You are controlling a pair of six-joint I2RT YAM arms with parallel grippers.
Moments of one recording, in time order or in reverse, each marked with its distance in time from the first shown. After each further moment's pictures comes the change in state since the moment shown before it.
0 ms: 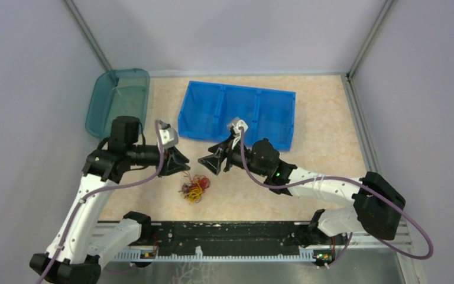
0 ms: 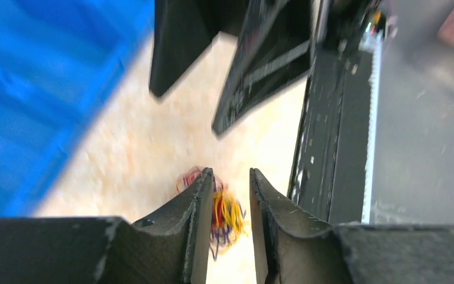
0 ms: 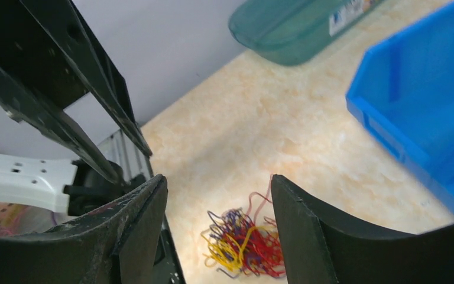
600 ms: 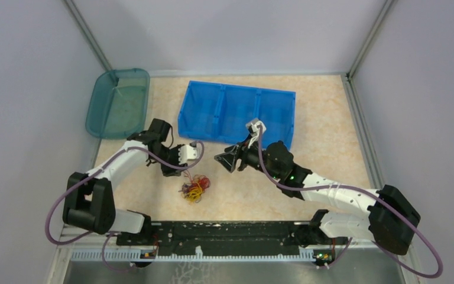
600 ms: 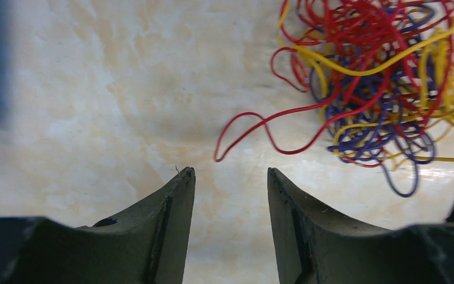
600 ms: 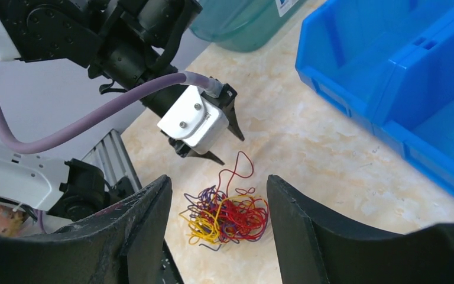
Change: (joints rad) left arm 0.012 0.491 -0.242 0.054 -0.533 0.639; right arm -0.097 -0.154 -0.132 -0.113 0.043 0.086
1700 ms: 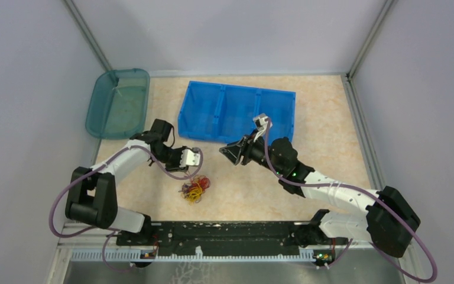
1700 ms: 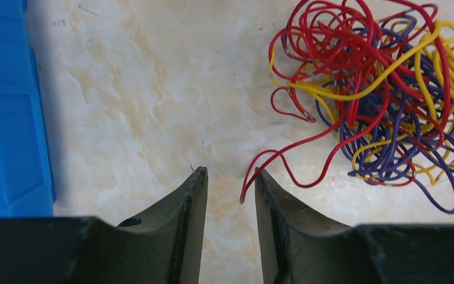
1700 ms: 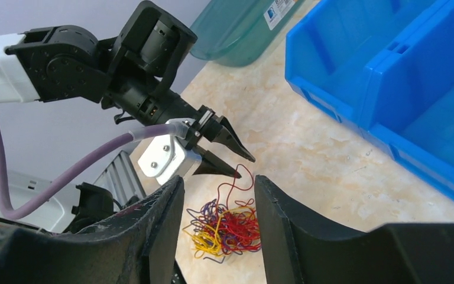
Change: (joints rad) left arm 0.006 0.051 -0.008 0.075 0.124 0.303; right arm -0.077 0.000 -0.008 0.029 -0.037 0.090
